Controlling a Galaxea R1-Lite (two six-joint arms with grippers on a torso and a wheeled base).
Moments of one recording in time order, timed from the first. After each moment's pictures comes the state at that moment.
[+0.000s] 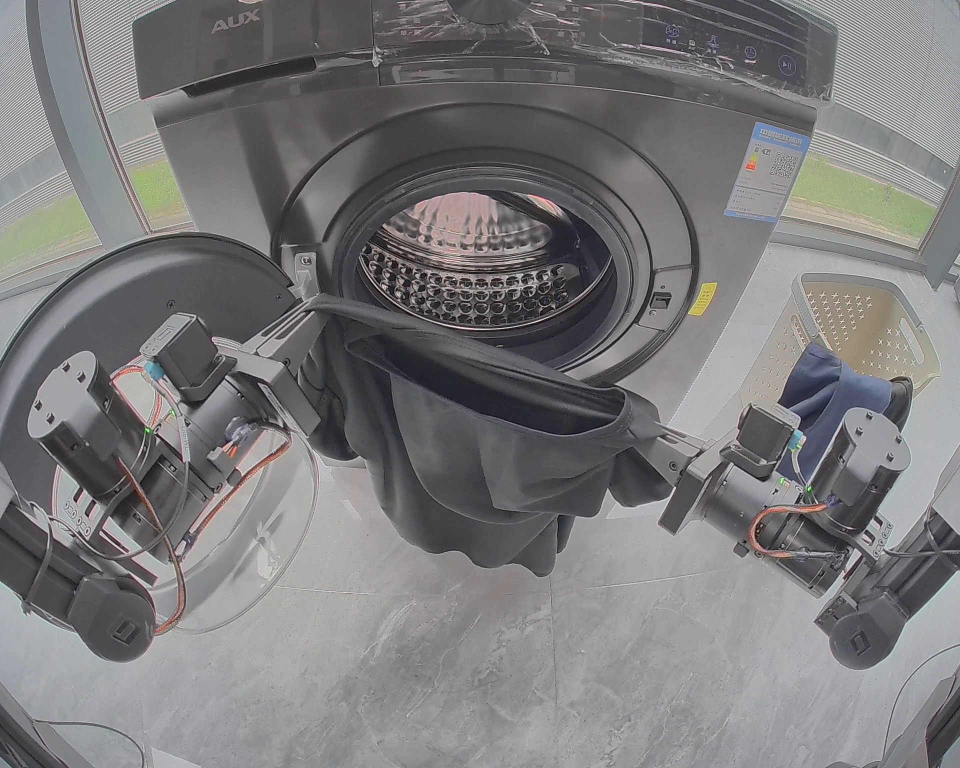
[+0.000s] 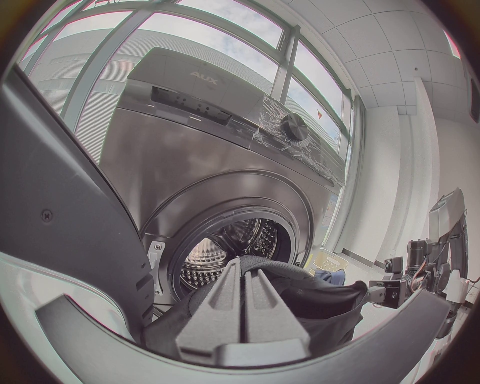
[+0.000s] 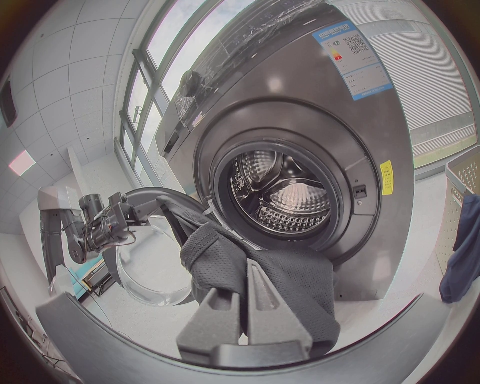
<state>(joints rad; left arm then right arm) -0.44 1.71 -0.53 -1.55 -0.07 -0.09 0.57 1.84 -0.45 -1.54 0.16 0.22</state>
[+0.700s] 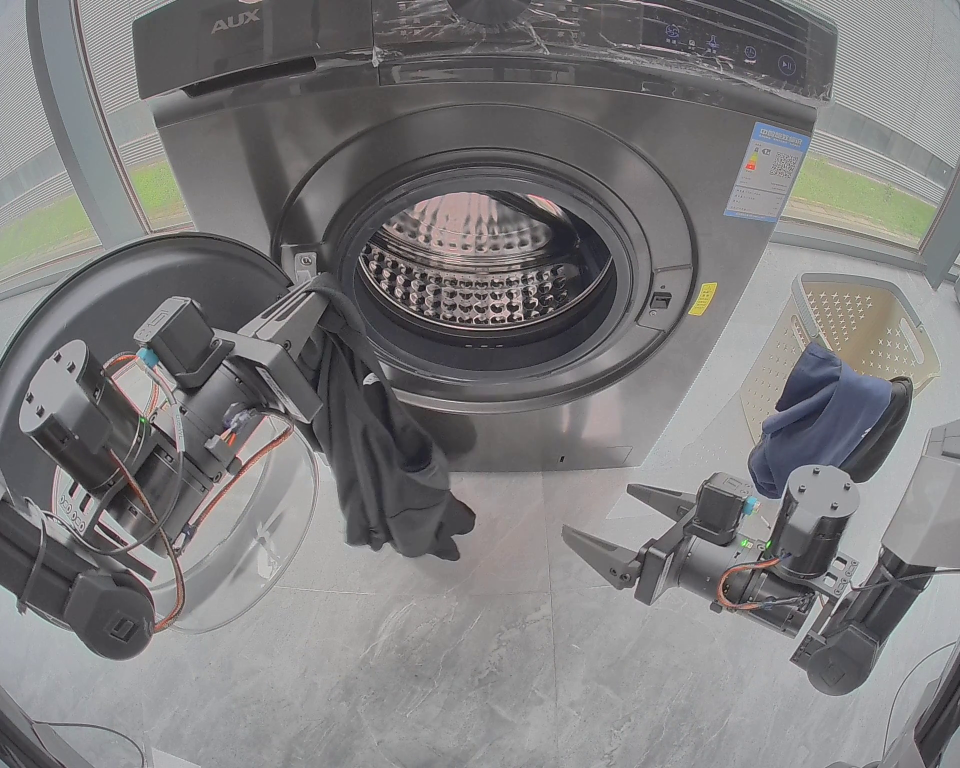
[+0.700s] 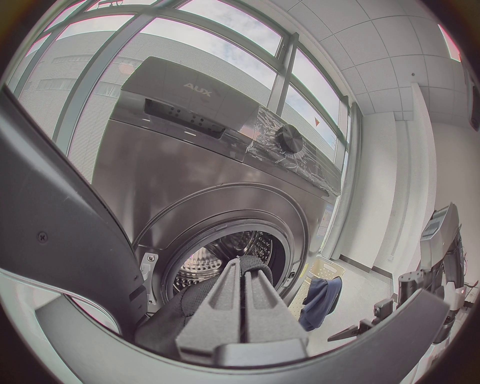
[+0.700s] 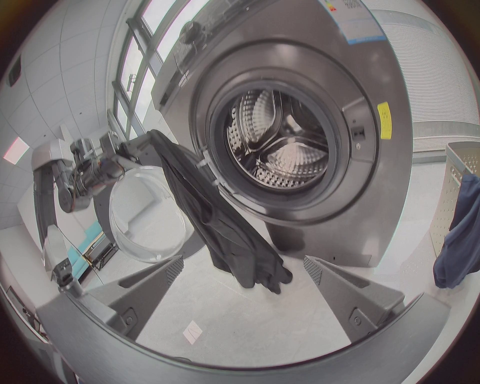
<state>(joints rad) -0.46 1.69 -0.55 -1.55 -0.07 -0.10 0.59 1.97 -0.36 -1.54 0.16 0.14</state>
